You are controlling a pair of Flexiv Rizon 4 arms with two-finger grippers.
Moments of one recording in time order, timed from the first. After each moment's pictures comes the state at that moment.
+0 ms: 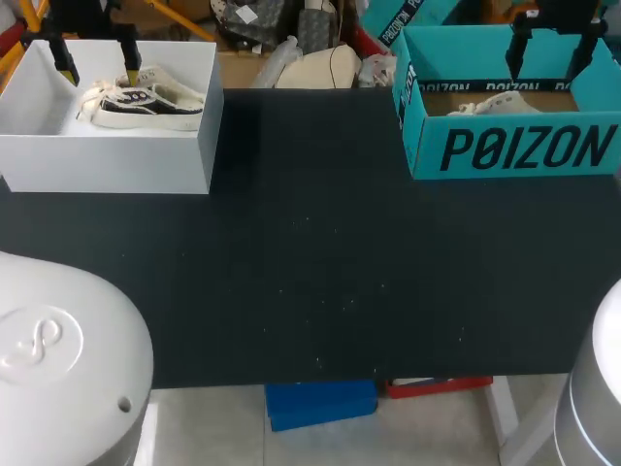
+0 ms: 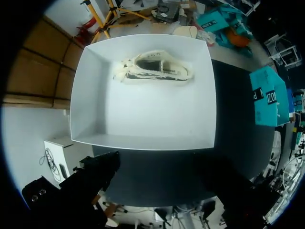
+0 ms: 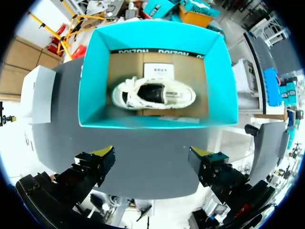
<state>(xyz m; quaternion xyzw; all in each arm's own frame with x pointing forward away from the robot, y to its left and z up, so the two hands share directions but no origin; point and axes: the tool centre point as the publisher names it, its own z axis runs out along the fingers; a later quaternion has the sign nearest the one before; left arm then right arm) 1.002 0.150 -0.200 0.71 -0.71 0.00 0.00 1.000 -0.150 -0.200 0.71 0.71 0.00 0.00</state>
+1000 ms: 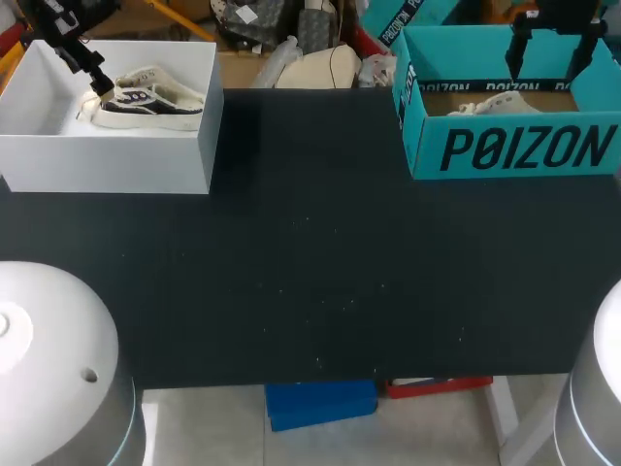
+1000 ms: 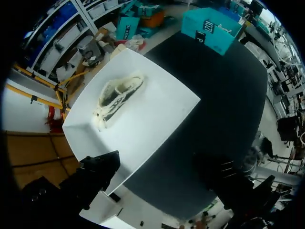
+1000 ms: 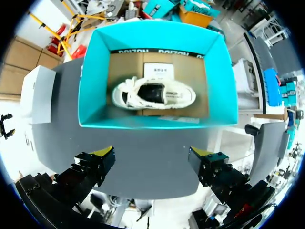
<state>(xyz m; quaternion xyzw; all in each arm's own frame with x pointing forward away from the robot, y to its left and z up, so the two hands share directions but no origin) 0.984 0.169 -0.191 0.34 -0.94 0.06 -0.08 1.000 -0.150 -0.201 0.71 0.71 0.00 0.00</state>
